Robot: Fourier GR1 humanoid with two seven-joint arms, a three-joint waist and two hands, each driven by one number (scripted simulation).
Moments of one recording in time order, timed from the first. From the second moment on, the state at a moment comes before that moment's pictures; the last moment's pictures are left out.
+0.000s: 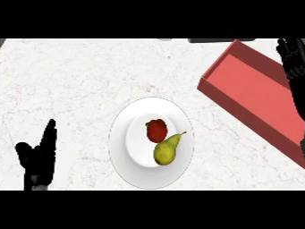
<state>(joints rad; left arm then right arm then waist) 0.07 0.31 -0.18 -1.34 0.31 0.40 -0.01 -0.34 -0.46 0.04 -1.62 -0.16 -0.10 0.06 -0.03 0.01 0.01</state>
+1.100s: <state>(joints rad) 0.32 0.75 -0.29 -1.88 0.10 0.19 -0.05 -0.74 -0.47 0.47 -1.38 -0.10 0.43 0.29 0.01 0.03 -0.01</state>
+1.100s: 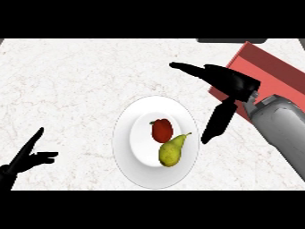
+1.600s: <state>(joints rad) -0.04 0.63 -0.29 -1.78 0.17 0.11 -0.08 -1.09 -0.37 0.63 -1.11 -0.10 0.84 0.38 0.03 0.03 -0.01</state>
